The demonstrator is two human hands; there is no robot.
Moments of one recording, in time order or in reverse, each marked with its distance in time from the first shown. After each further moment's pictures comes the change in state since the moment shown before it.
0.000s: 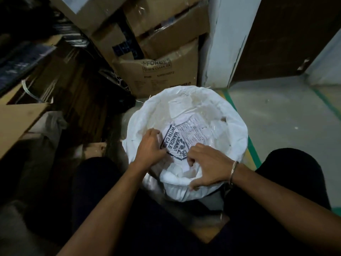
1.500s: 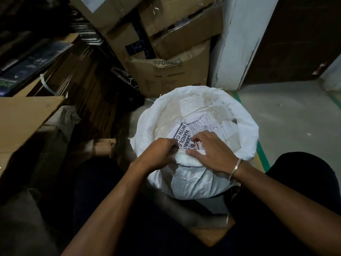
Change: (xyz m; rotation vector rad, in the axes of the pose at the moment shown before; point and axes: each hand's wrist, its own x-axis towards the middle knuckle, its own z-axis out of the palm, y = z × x) left_hand -0.023 0.006 -0.025 0.091 -0.180 0.295; right_hand 0.032 -0.002 0.005 0.245 0.211 0.260
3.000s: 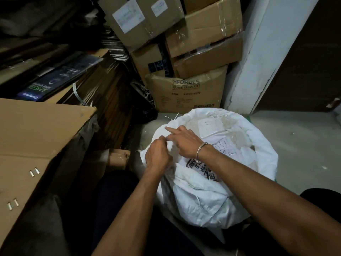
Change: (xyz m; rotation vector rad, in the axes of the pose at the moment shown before) left_hand 0.013 -0.047 -0.018 -0.128 0.392 -0.645; right_hand 0.151 -0.087 0.025 -0.387 -0.209 -0.238
